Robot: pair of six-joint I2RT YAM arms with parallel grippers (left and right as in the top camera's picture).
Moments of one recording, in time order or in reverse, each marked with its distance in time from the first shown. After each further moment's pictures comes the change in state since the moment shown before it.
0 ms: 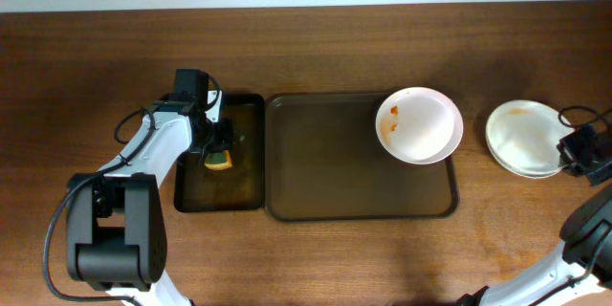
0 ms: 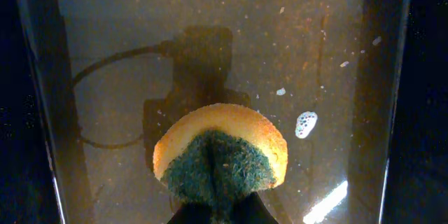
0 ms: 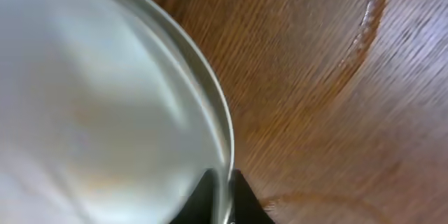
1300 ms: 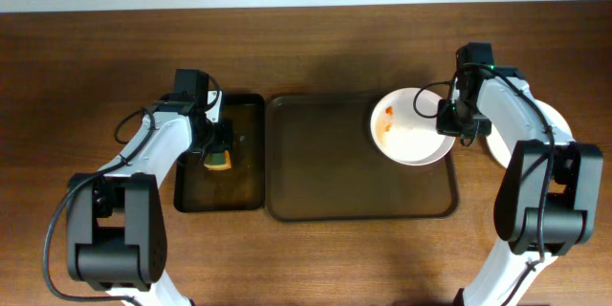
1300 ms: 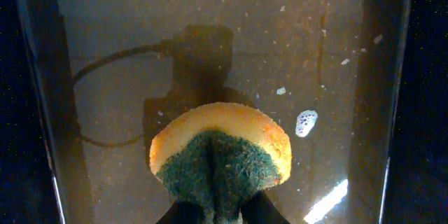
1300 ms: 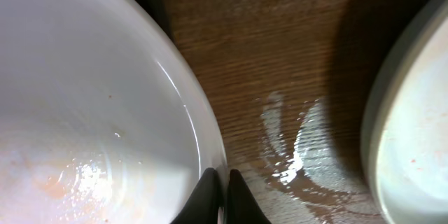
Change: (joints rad) left arm 0.000 0.000 0.000 -0.004 0.000 0.000; right arm 0.648 -0.002 -0.082 0.100 0.151 -0.295
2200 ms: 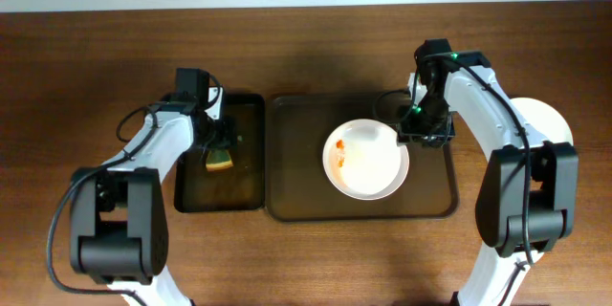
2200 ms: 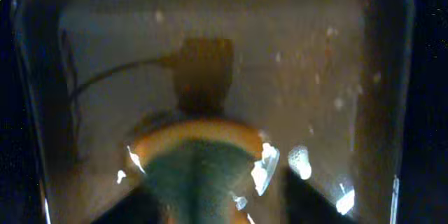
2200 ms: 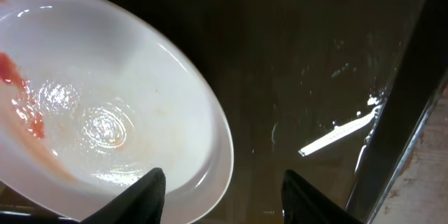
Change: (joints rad) left arm 0.000 0.033 -0.002 0.086 0.000 0.006; right arm 0.171 0.001 0.117 -0.281 -0.214 -0.003
